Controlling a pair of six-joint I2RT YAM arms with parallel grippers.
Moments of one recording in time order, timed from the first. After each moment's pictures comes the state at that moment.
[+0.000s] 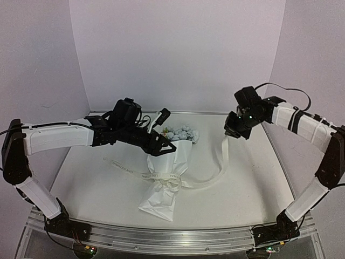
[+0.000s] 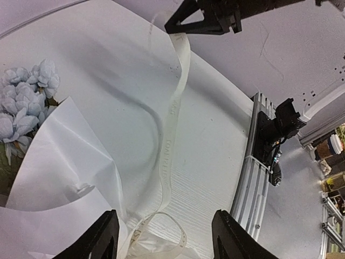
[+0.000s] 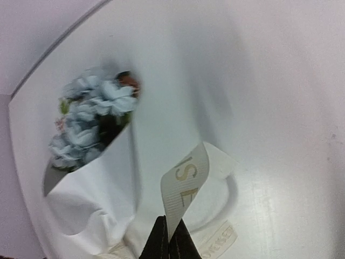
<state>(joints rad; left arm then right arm) -0.84 1.56 1.18 -0.18 0.50 -0.22 0.47 1.56 1.36 -0.78 0.01 0.84</state>
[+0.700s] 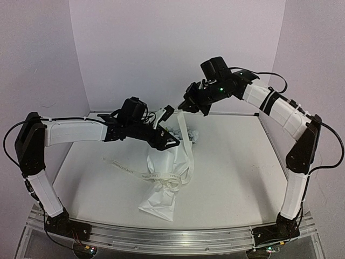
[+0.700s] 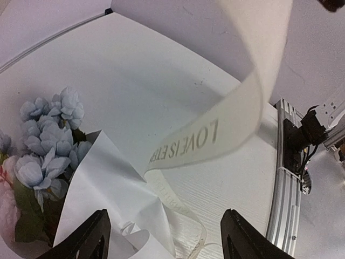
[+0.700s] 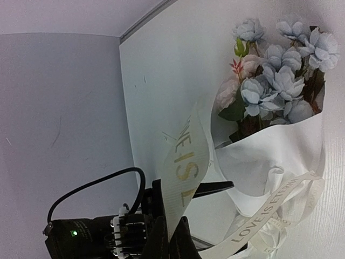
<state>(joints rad) -0.78 1.73 1.28 -0.07 0.50 -0.09 0.70 1.94 2.09 -0.86 -0.29 1.12</state>
